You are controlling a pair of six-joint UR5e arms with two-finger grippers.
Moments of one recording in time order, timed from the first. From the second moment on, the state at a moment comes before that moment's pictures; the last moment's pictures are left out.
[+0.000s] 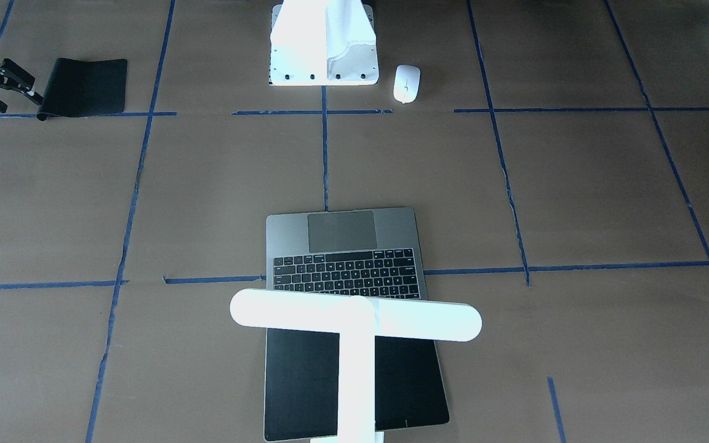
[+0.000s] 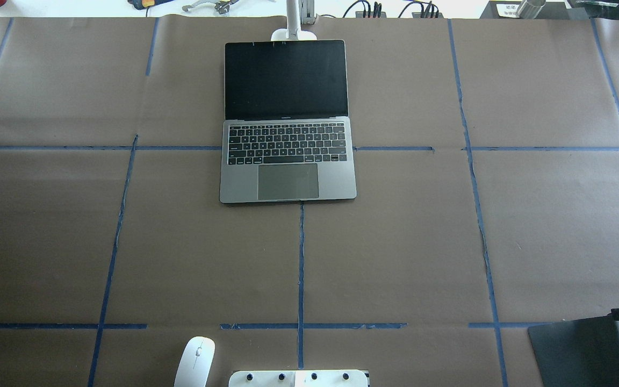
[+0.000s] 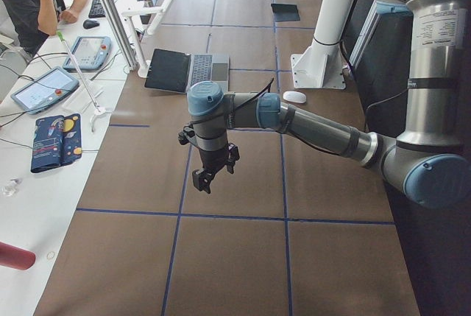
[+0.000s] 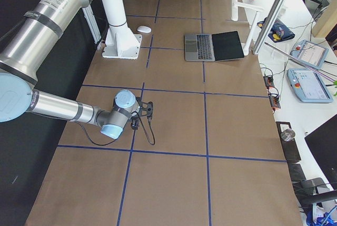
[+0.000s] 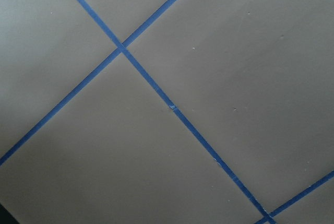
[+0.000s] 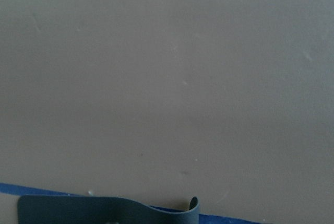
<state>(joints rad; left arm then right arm) -1.55 -1.51 -1.95 -1.21 -2.23 0.71 0.60 -2.17 1.75 -0.22 2.06 1.20</state>
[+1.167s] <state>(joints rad) -1.55 -1.50 -1.94 -1.21 -2.25 0.71 0.43 -2.20 1.82 -0.20 1.95 1.32</state>
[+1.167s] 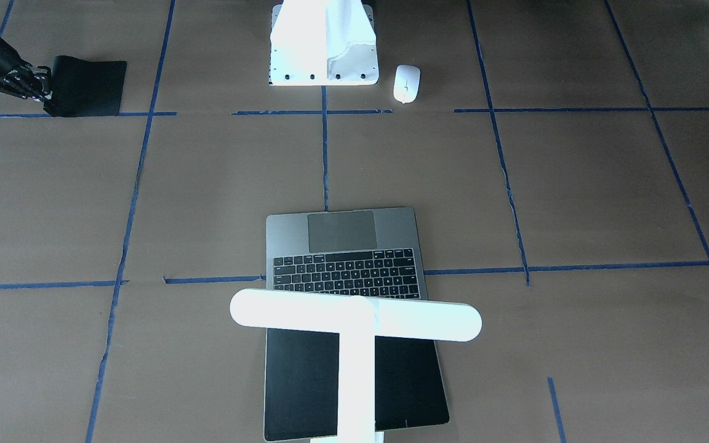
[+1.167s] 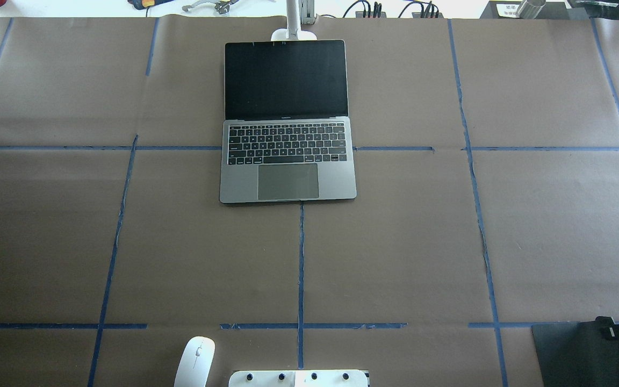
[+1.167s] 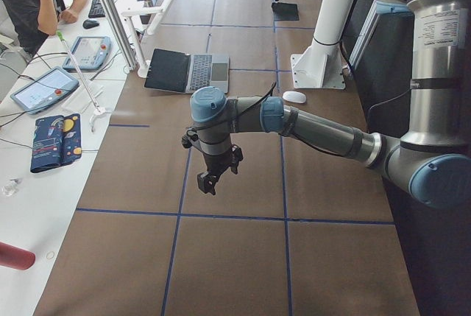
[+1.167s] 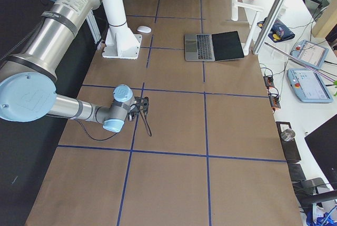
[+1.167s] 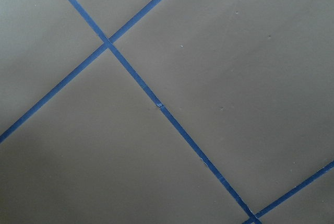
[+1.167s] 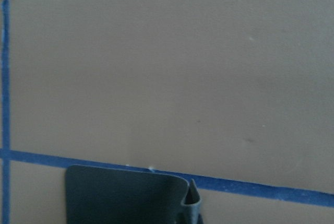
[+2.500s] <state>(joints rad) -1.56 -1.50 -1.94 -1.21 -2.25 0.71 0.77 -1.28 1.77 -1.04 2.06 1.31</state>
